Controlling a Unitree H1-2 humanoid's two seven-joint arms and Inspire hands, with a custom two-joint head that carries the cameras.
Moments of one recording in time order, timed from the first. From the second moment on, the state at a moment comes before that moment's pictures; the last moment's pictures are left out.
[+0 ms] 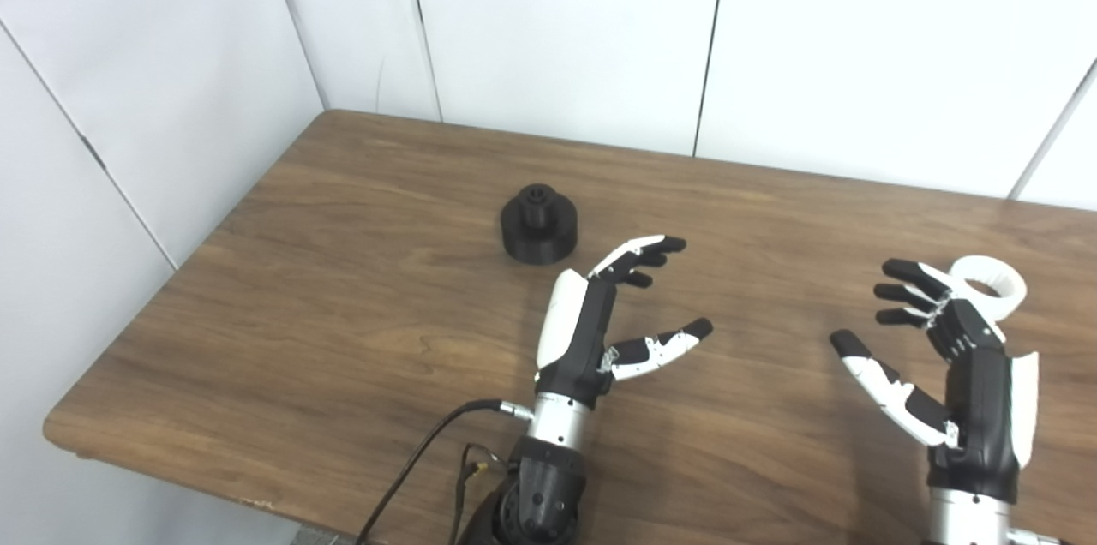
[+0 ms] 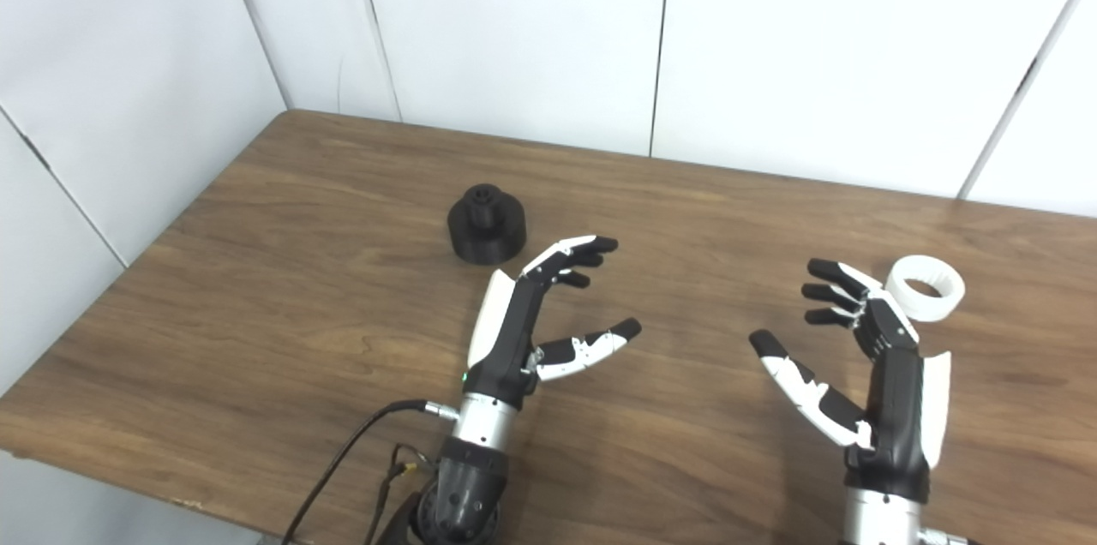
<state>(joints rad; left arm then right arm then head) -0.04 -0.10 -0.17 0.02 0.53 -0.25 0.29 -0.02 -0.01 0.07 -0.05 -0.30 -0.37 -0.25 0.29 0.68</state>
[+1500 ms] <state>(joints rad) -0.19 0.21 -0.03 -0.03 0.90 0.19 0.29 -0.03 -0.01 0.07 -0.03 -0.29 -0.37 -0.25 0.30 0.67</state>
